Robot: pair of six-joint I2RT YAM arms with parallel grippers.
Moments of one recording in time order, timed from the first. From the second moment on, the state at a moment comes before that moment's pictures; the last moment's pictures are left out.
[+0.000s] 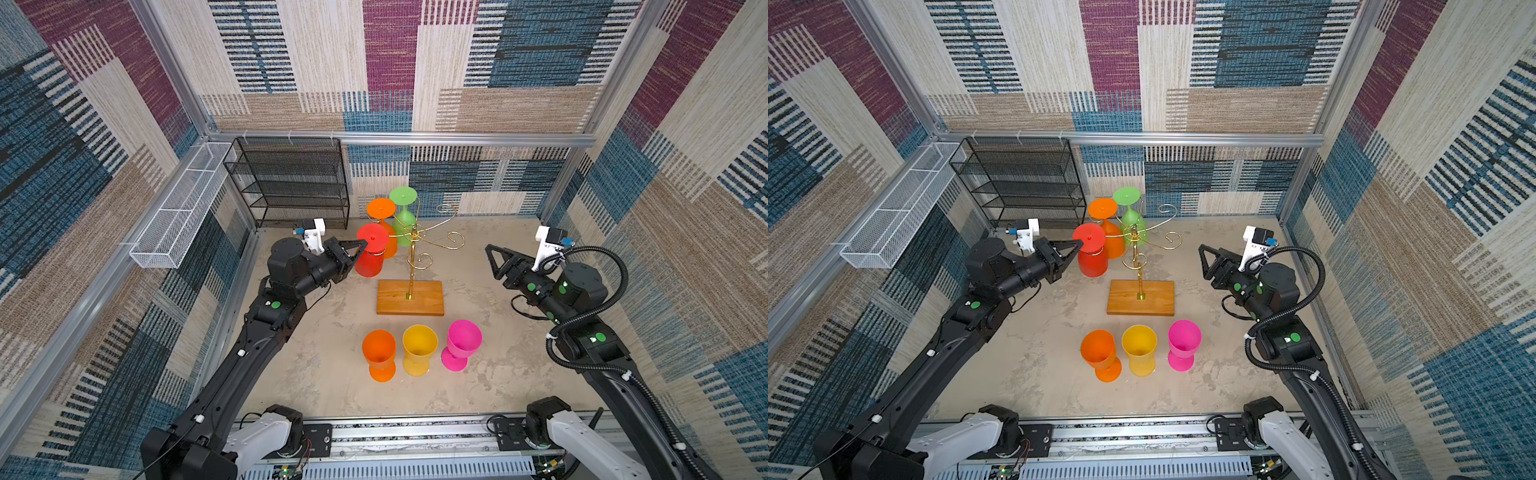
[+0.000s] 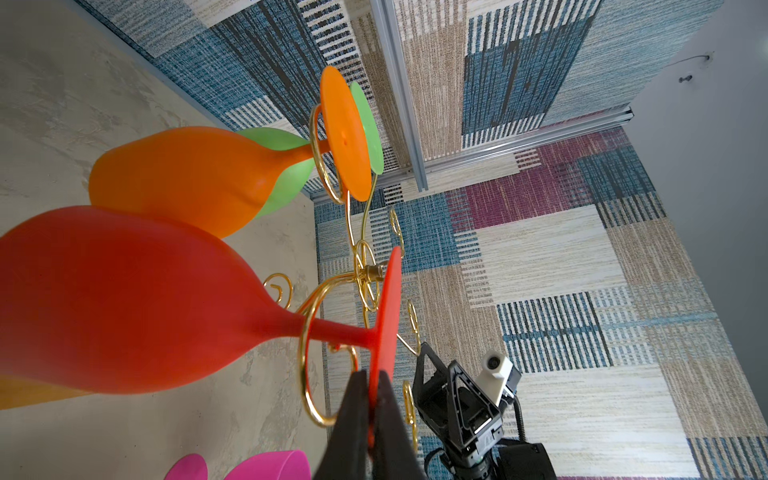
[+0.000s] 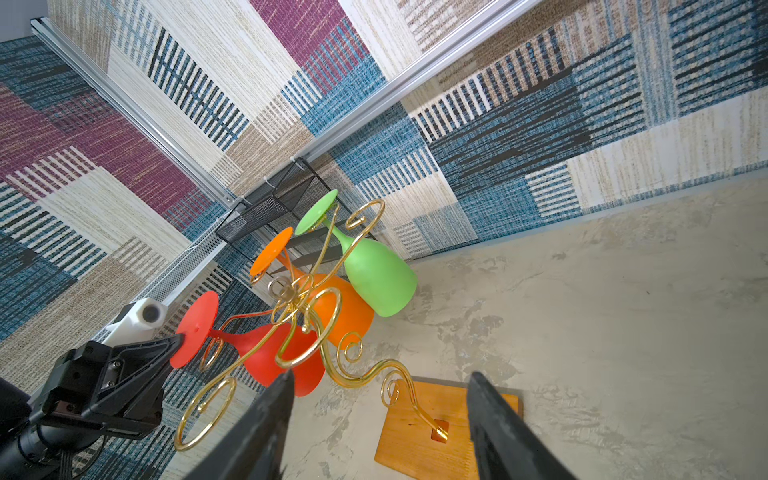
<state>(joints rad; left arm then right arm) -0.32 1.11 1.03 -0.01 0.50 -1.20 0.26 0.80 0.87 -0.14 -0.20 0.60</state>
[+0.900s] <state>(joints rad) -0.39 1.13 1.10 -0.09 0.50 -1.11 0.26 0.80 0.86 -0.12 -0.20 0.60</state>
